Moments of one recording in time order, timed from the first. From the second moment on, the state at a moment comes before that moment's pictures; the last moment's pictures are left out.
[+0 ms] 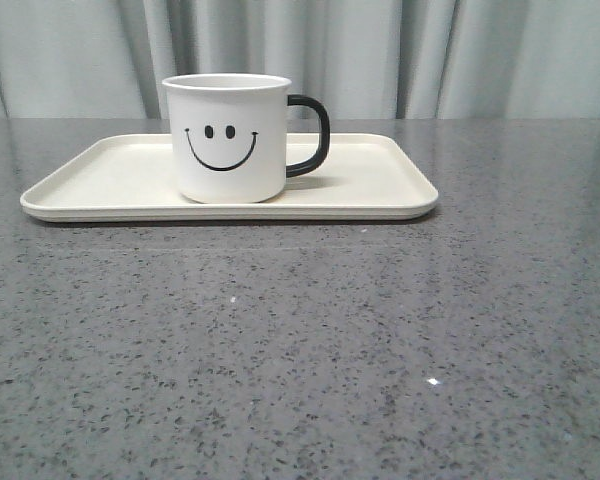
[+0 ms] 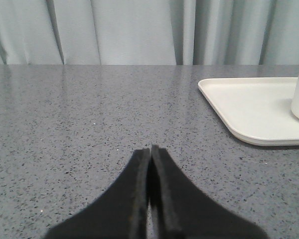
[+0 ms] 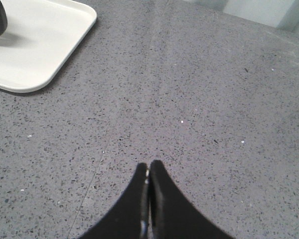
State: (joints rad) left arm -0.04 0.00 0.00 -0.01 0.15 -0.08; right arm 0.11 0.49 -0.48 0.13 0.50 -0.27
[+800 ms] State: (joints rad) left arm -0.04 0.00 0.00 -0.01 0.15 -0.08; right arm 0.11 0.44 -0.42 0.11 0.39 -0.27
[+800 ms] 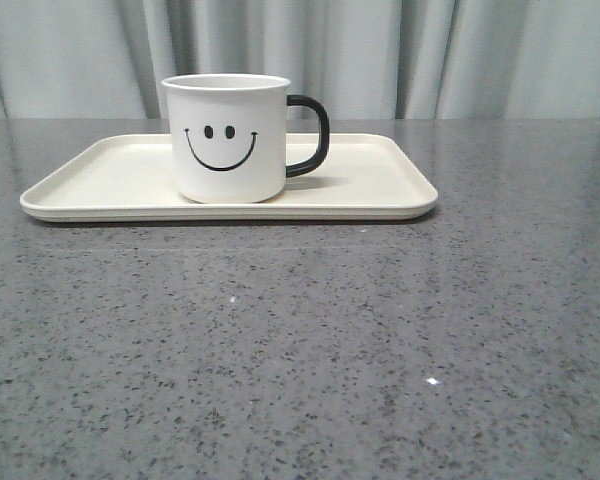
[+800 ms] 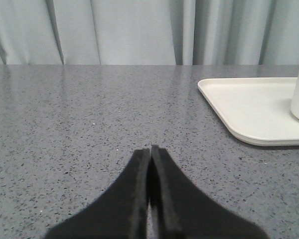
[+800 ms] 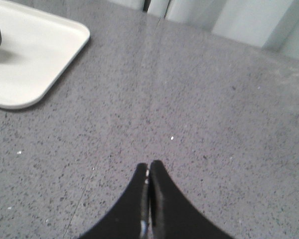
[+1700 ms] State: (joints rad) left arm -0.04 0.00 0.00 -0.01 0.14 -0.08; right arm 0.11 -0.01 0.02 0.04 0.22 -0.09
